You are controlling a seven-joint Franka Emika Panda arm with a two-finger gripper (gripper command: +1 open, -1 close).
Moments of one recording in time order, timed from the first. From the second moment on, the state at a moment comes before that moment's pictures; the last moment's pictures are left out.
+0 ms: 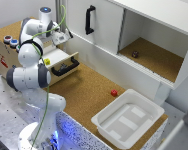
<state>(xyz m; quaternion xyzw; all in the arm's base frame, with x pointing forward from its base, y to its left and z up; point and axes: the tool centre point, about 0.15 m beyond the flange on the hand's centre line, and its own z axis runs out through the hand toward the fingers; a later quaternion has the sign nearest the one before) 0.230 0.349 0.501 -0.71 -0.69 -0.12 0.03</state>
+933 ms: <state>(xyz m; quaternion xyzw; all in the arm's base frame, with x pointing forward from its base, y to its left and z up) 0.186 0.427 0.522 -0.68 -0.73 -0.06 0.01</state>
